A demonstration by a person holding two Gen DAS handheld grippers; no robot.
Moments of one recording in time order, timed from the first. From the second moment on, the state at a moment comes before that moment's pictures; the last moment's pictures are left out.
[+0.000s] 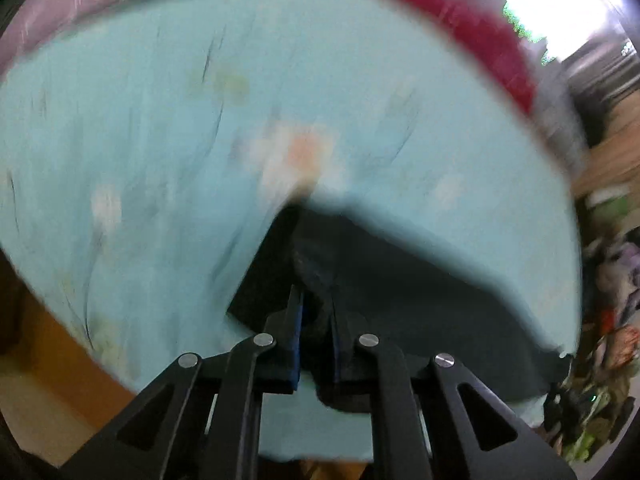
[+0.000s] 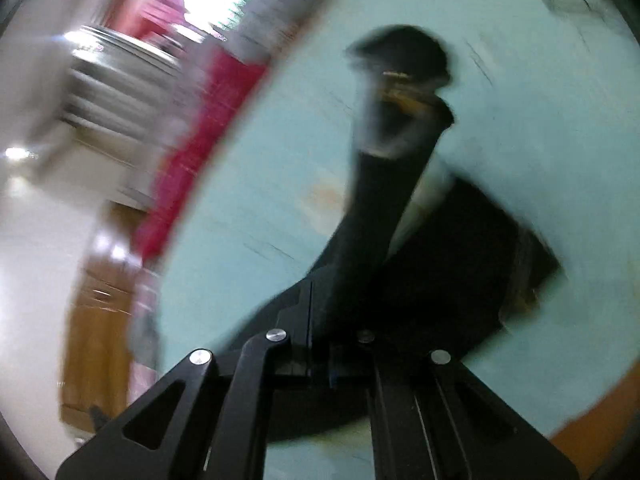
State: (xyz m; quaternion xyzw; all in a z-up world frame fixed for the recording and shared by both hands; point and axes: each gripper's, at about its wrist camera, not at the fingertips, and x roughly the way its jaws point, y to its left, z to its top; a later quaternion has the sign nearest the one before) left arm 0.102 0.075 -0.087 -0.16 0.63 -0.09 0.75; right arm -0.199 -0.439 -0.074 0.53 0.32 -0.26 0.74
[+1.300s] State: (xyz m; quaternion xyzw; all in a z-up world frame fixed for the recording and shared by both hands) left arm 0.091 0.094 -0.102 -0.20 0.63 -0.16 0.74; right arm -0.159 -0.332 -0.127 0.58 0.39 -0.18 0.69
